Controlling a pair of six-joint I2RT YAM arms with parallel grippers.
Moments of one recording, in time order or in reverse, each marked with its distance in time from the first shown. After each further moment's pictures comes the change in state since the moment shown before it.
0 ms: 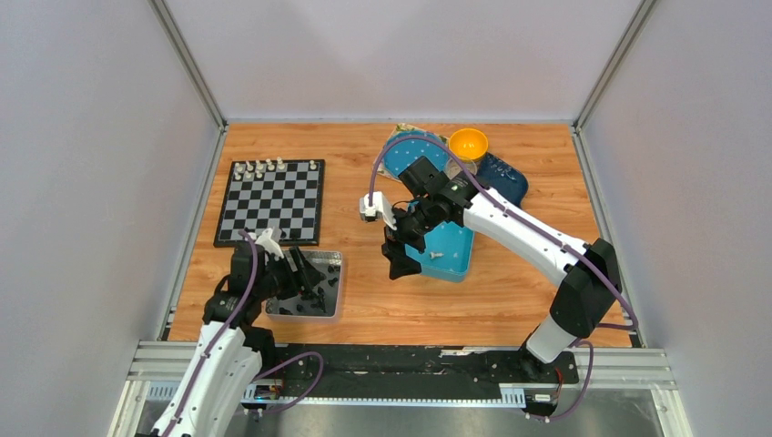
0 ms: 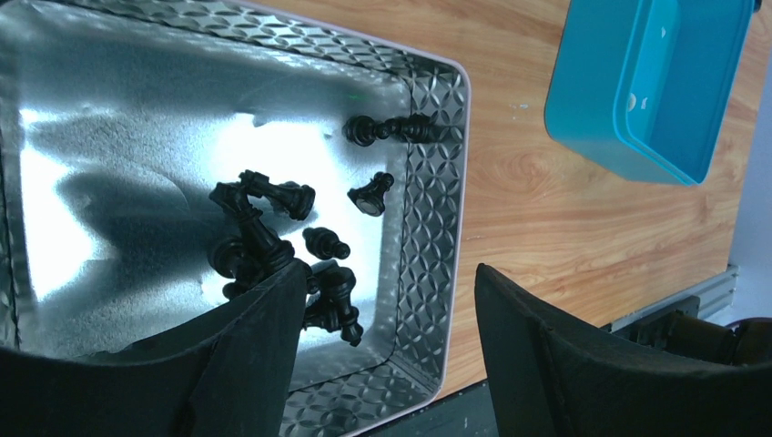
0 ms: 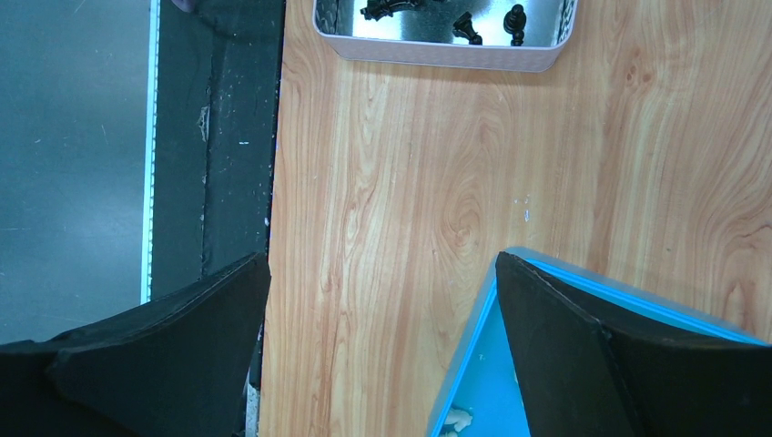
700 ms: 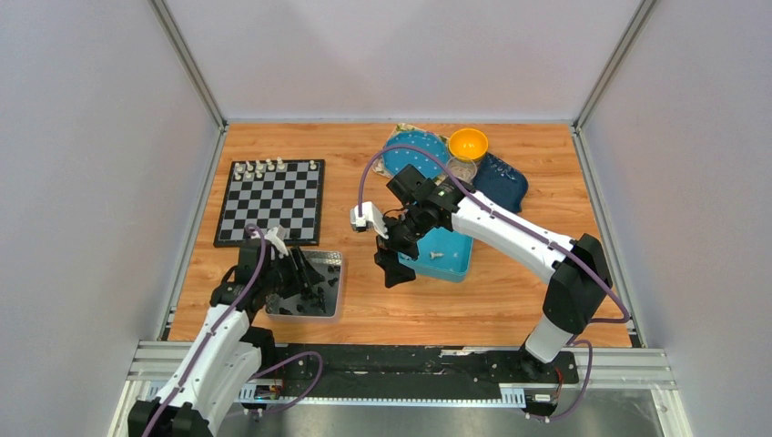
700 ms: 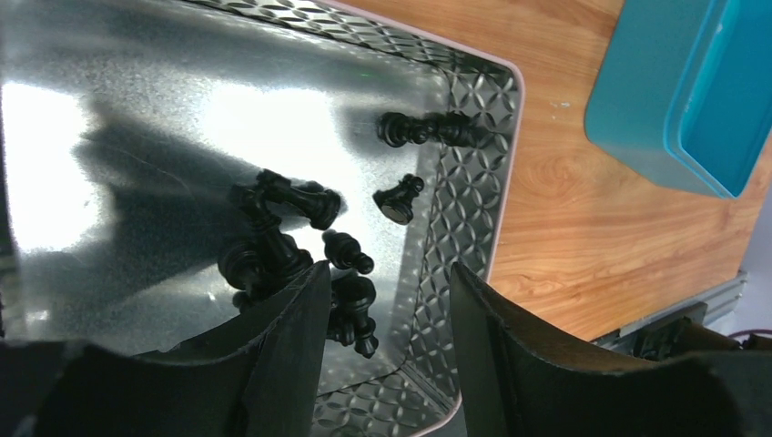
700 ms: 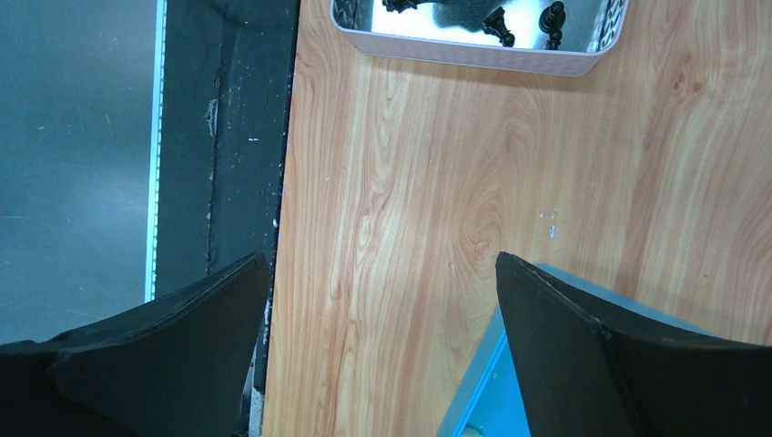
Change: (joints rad) left arm -0.008 0.157 -0.007 0.076 0.000 -0.016; right arm 0.052 0.044 0.000 0.003 0.012 0.001
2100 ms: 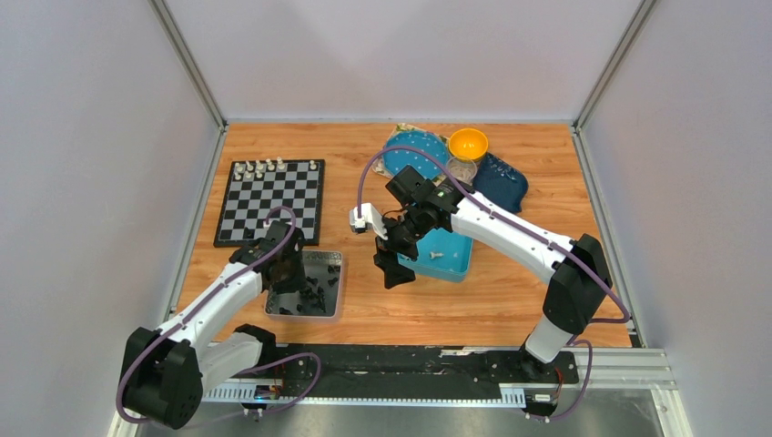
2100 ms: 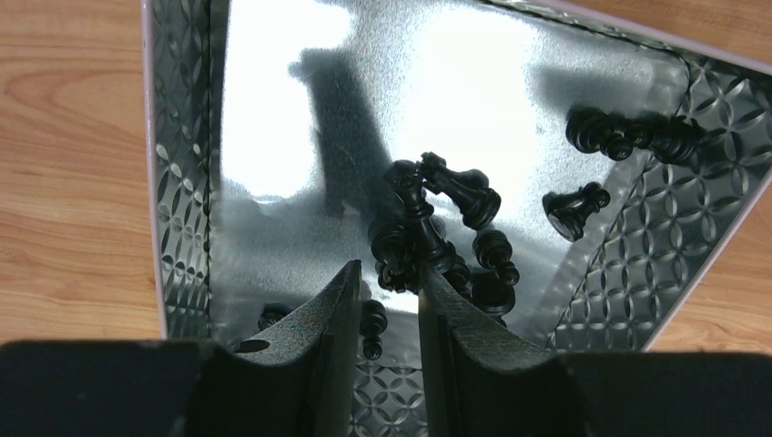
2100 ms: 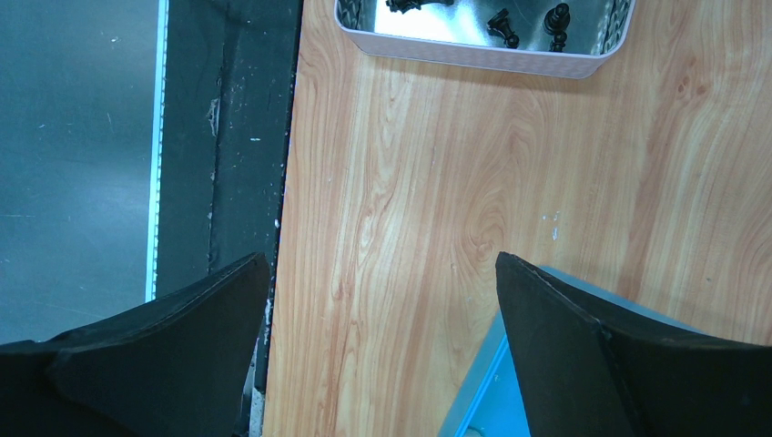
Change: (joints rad) left arm -0.197 0.347 0.221 -0.247 -0.441 0.045; right arm 0.008 0.000 0.000 -0.001 0.004 0.000
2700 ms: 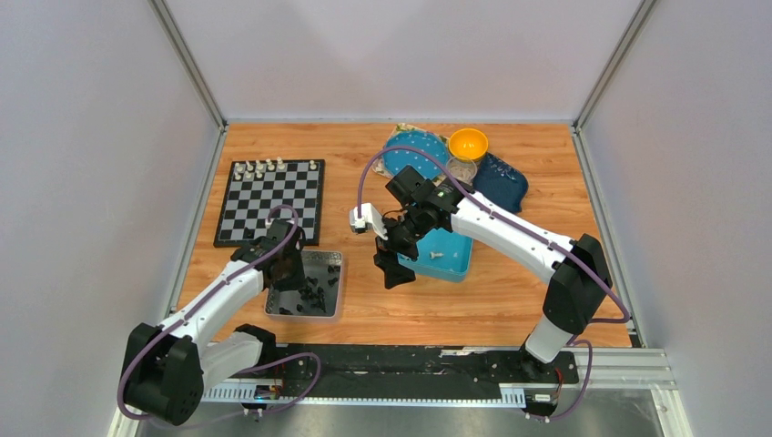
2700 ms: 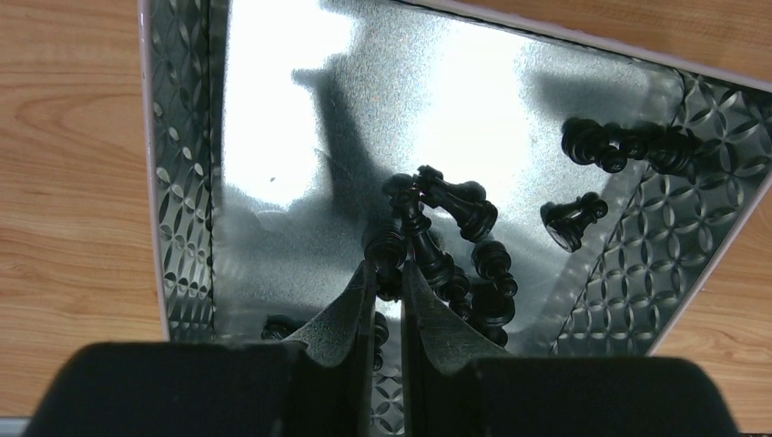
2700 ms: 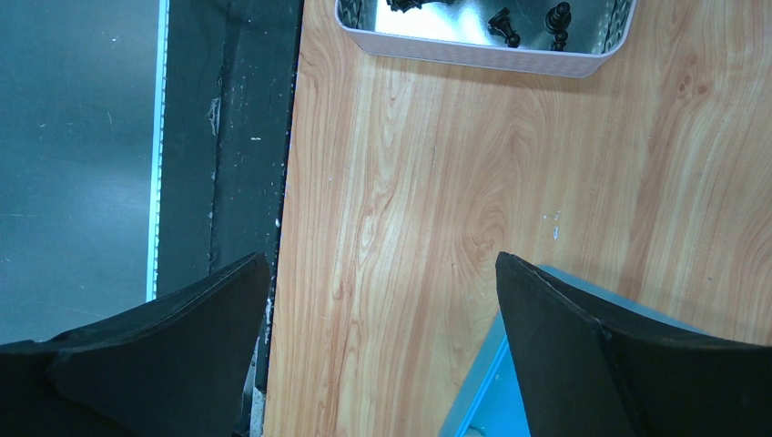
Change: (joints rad) left arm -0.002 0.029 0.007 0.032 -0.011 0.027; right arm 0.000 0.000 0.000 -0.002 0.000 0.000
